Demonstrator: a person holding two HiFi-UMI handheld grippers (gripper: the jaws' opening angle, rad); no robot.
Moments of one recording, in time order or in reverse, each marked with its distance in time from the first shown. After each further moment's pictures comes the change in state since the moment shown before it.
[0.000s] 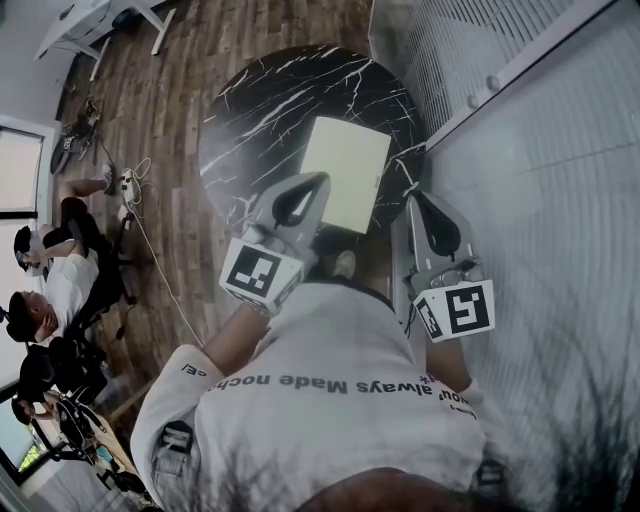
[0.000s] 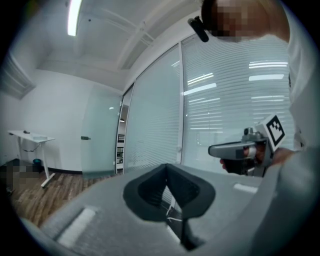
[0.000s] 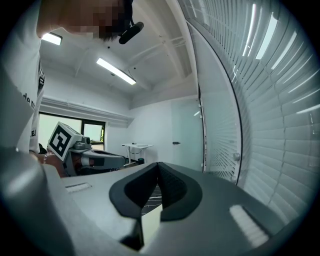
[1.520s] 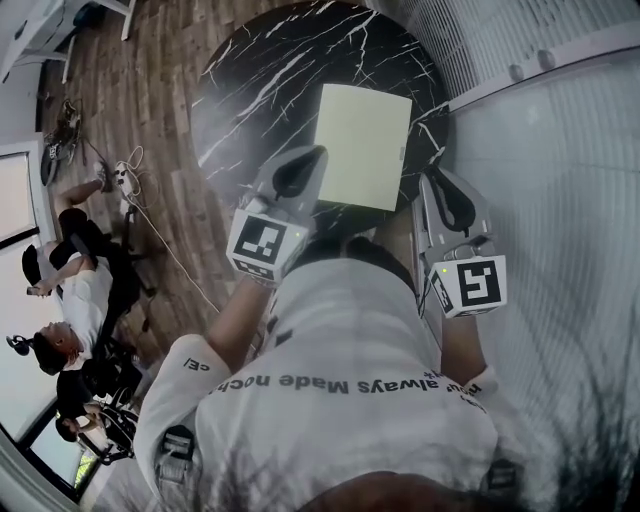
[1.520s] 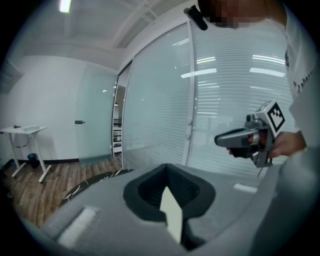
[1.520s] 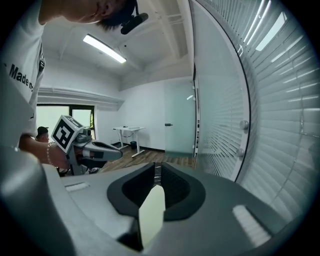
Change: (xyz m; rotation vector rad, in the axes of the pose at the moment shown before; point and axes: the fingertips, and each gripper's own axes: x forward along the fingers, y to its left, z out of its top) left arm 0.038 0.099 -0.106 0.004 0.202 -0.087; right arm 0.082 -0.009 -0.094 0.030 0.206 -0.102
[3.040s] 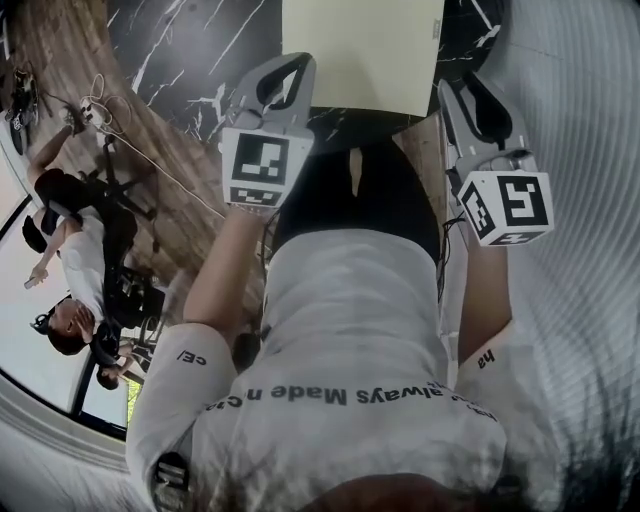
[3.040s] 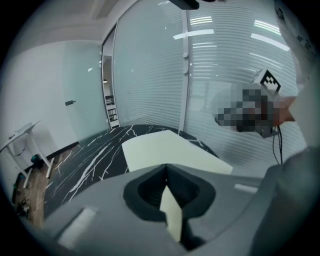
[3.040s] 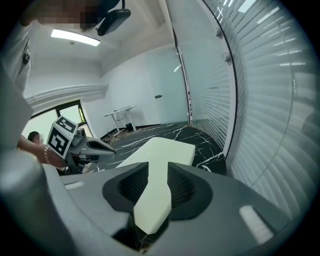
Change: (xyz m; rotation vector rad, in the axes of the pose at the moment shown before) left arm 0.074 0.015 -0.248 0.103 0.356 -0.011; right arm 0.065 -0.025 -0.242 0.243 0.263 -0.022
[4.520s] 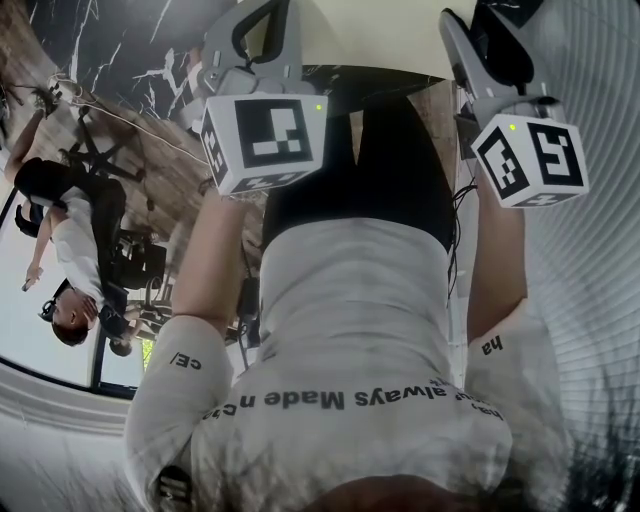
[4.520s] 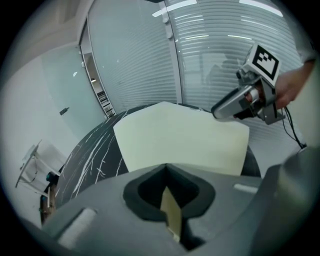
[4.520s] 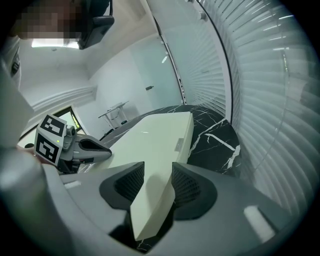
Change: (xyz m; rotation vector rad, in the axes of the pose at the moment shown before) left arm 0.055 -0.001 -0.075 0.179 0.207 0.082; right arm 0.070 -0.022 -0.090 0.168 0.065 -0.001
